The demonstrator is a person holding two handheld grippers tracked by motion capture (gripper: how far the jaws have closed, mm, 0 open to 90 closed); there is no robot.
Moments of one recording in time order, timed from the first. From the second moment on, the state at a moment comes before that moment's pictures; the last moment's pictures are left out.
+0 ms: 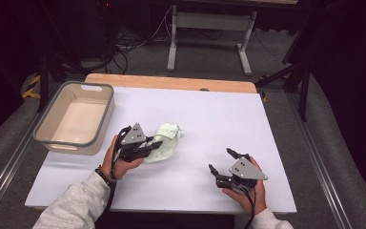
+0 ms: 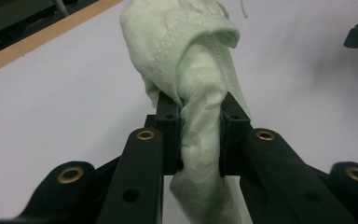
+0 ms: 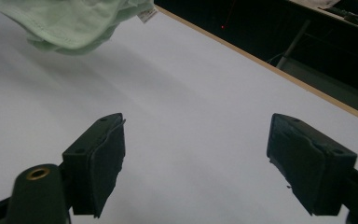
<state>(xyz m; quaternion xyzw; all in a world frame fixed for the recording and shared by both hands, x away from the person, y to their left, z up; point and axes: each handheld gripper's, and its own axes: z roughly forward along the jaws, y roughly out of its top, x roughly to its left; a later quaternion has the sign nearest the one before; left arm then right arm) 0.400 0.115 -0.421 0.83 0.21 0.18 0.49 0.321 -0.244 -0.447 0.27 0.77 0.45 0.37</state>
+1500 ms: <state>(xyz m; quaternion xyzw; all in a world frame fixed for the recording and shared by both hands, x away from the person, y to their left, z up) 0.405 0.171 -0.393 0.79 0.24 0.20 0.53 0.325 -0.245 -0.450 0.28 0.77 0.45 0.36</state>
